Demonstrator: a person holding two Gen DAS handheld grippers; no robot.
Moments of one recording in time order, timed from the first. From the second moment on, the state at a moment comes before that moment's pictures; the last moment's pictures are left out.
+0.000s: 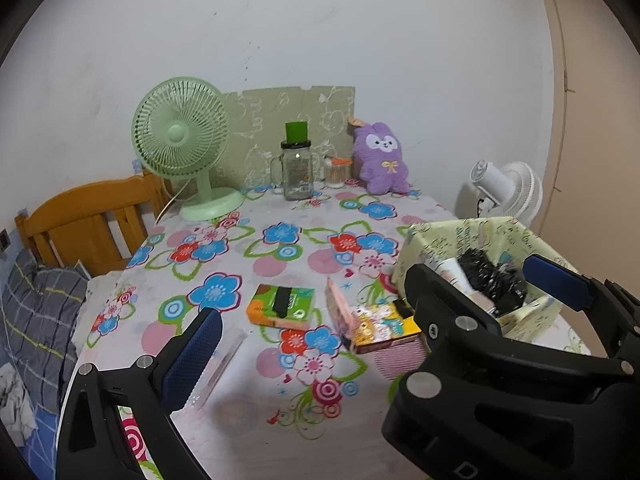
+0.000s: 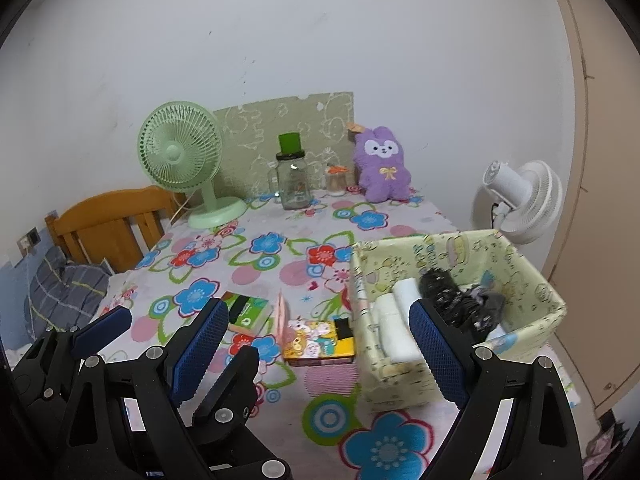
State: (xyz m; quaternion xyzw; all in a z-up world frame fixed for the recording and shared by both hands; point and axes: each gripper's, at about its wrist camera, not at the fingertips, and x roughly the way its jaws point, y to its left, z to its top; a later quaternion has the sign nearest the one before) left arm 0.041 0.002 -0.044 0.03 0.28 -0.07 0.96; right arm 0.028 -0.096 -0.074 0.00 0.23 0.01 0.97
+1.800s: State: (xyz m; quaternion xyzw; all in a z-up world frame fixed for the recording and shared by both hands) left arm 0.102 0.026 -0.146 0.05 0.41 -0.05 0.91; right arm 0.111 -0.076 -0.183 0.00 0.33 -0.05 0.94
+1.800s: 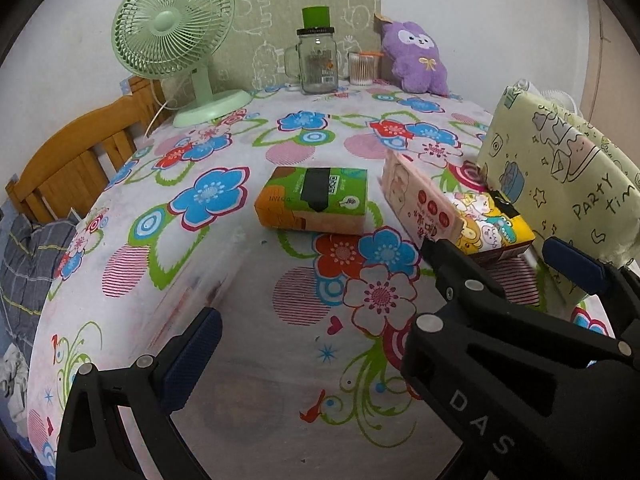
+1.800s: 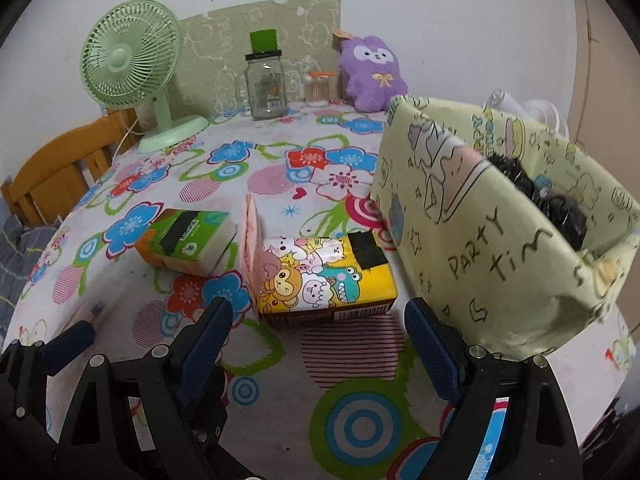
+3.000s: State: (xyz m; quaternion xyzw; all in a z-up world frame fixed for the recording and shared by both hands) left arm 0.109 0.053 -0.119 0.05 0.39 -0.03 0.92; right arm 0.128 -0.053 -0.163 -0.01 0.34 0.01 0.94
